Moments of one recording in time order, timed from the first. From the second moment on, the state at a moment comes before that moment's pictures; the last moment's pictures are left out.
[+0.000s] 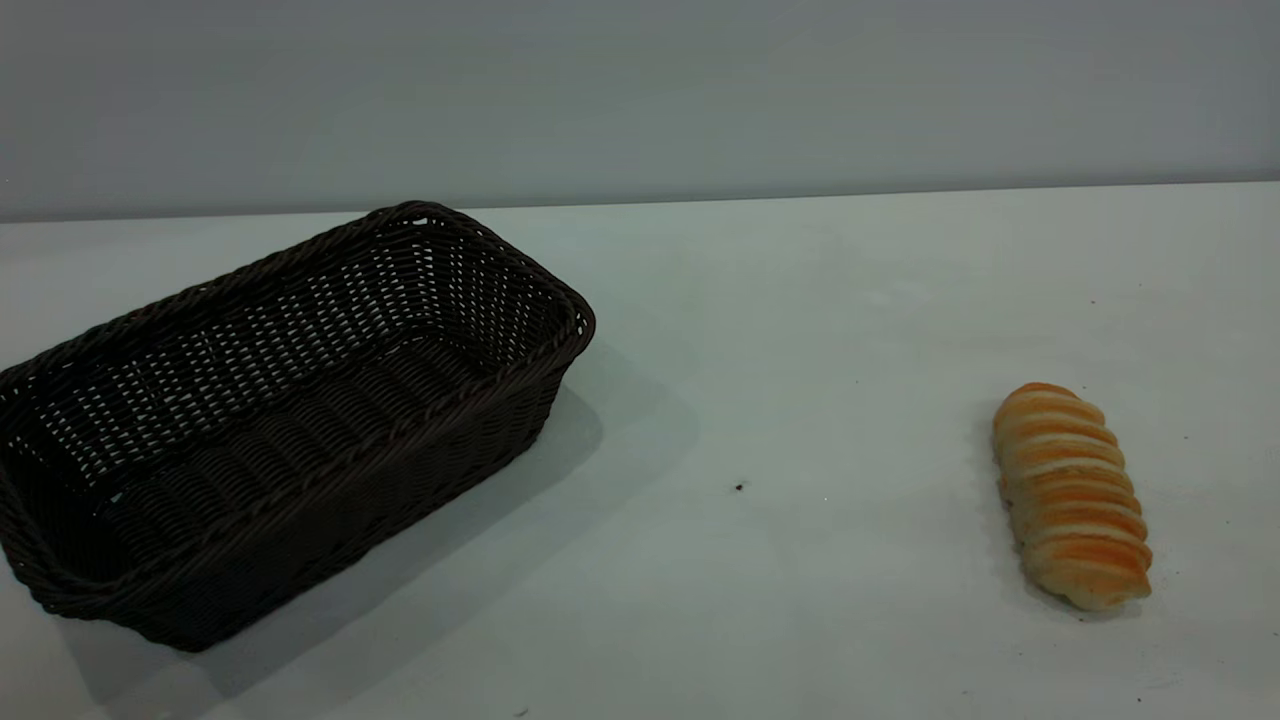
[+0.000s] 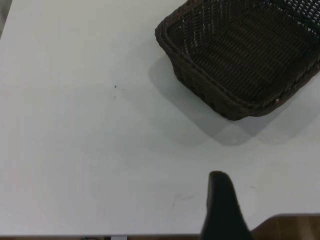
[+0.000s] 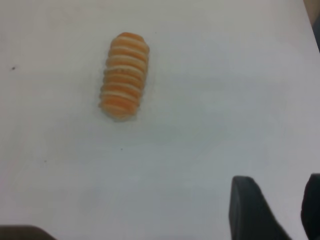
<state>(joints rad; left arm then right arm) 0.03 -0.02 -0.49 -0.01 1.14 0.00 -0.05 0.09 -0.47 0.03 1.12 -0.04</state>
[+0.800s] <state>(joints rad) -0.01 -0.02 -0.49 -0.01 1.14 0.00 -0.05 0.09 -0.47 0.03 1.12 -0.04</state>
